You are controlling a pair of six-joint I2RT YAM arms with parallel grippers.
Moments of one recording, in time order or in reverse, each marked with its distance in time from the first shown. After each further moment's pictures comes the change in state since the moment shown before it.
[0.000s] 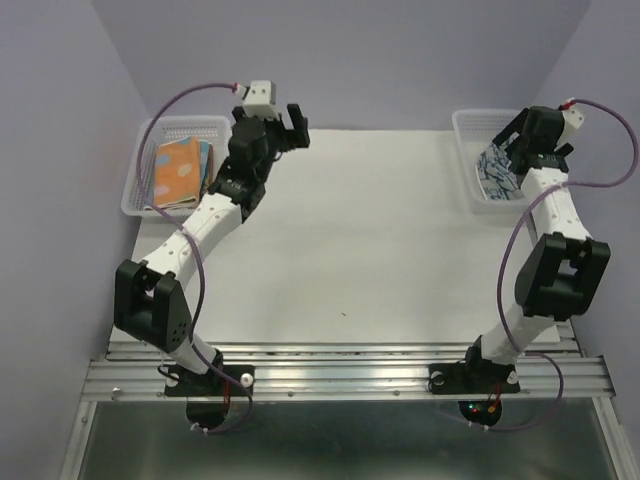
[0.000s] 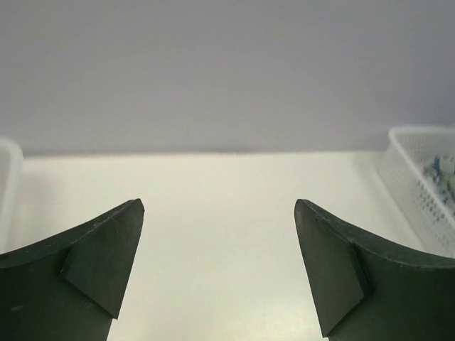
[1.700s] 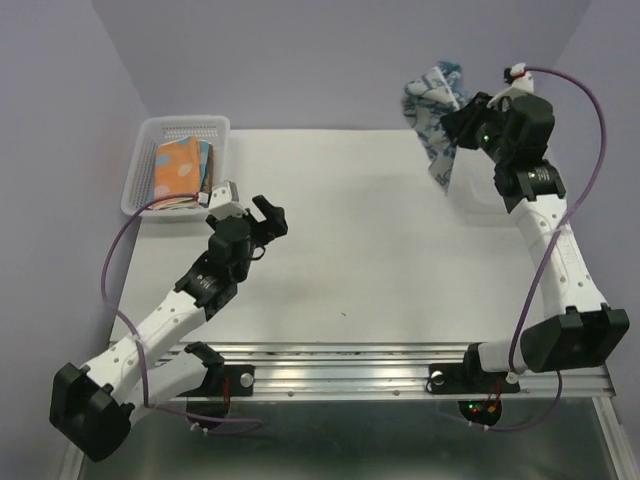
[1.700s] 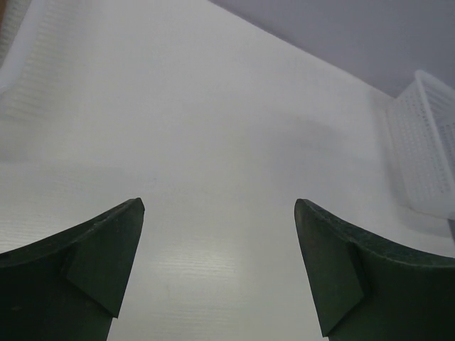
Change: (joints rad) left arm -0.205 -0.610 -0.756 -0.225 -0.351 -0.415; right arm 0.179 -0.209 0.099 0.024 -0.560 -0.123
